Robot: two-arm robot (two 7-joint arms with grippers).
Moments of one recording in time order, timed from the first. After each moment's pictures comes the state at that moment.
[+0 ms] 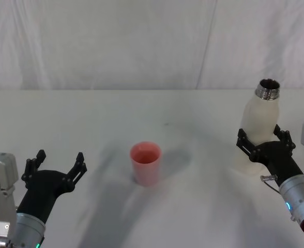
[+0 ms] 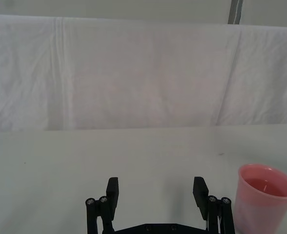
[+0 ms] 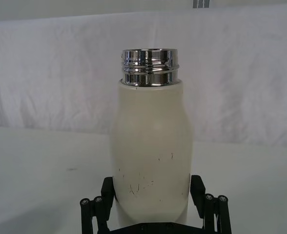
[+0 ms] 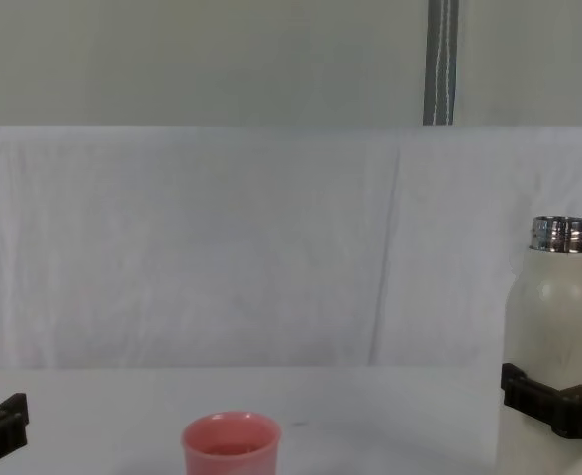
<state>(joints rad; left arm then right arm) 0.27 0.24 0.04 -1.85 -0.25 -0.02 -0.02 0.08 0.08 -0.13 -1.47 0.12 -0.07 0.14</state>
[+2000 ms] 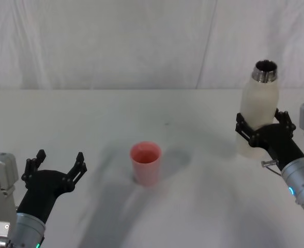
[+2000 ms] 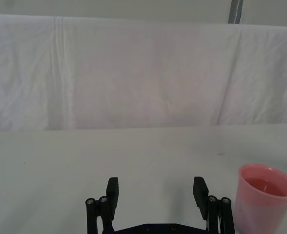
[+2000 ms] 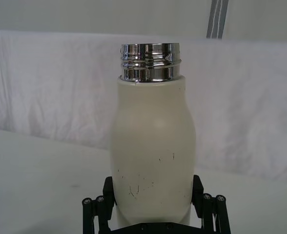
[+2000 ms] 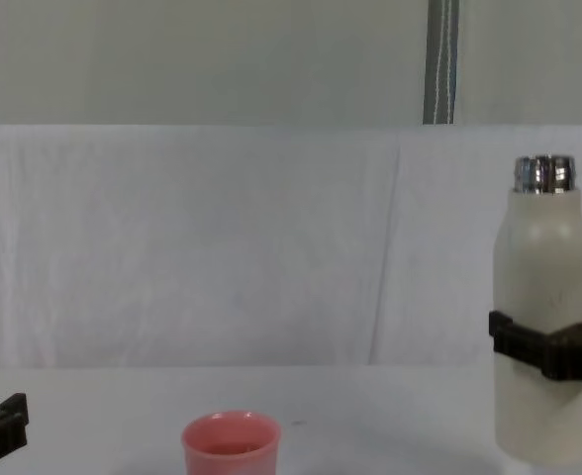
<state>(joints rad) 0.27 0.24 0.04 -1.85 -0.25 -0.02 -0.02 0.12 0.12 -0.16 -1.53 0.08 -0.05 0.15</state>
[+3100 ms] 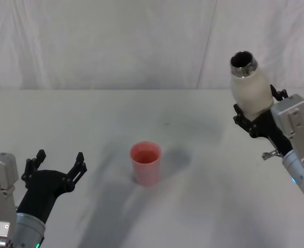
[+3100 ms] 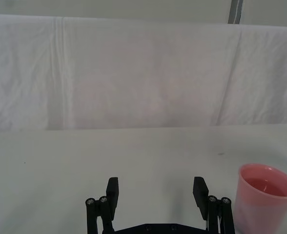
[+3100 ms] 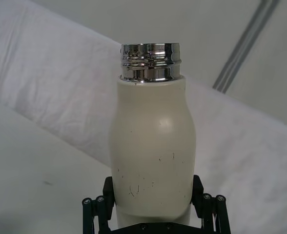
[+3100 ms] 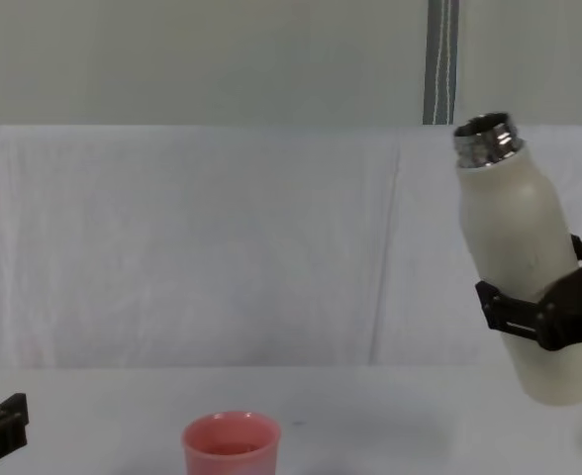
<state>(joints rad) 0.27 0.24 0.04 -1.85 -0.25 -0.02 -0.02 0.16 0.21 -0.23 -1.58 -0.21 -0.09 0.10</state>
